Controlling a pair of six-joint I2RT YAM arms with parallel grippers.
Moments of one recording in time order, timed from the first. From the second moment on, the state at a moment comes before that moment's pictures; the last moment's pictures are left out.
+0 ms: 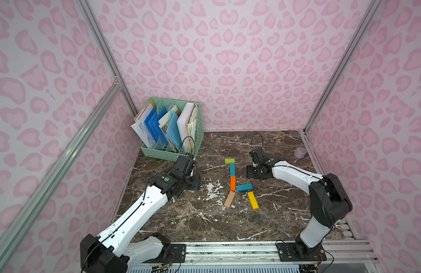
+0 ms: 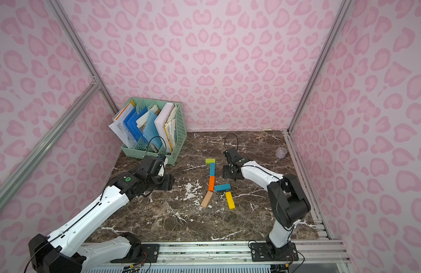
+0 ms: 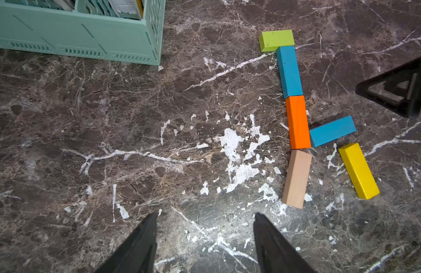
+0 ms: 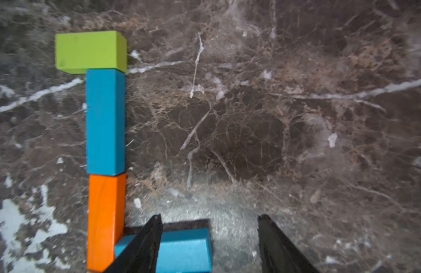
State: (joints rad) left arm -0.52 1.14 1.03 -0.85 -0.11 -0.39; right arm 0.54 1.77 1.16 -0.53 0.09 0.47
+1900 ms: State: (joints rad) left arm -0.52 1.12 1.03 -0.85 -0.09 -0.39; right arm 0.66 1.77 1.06 -0.51 0.10 0.55
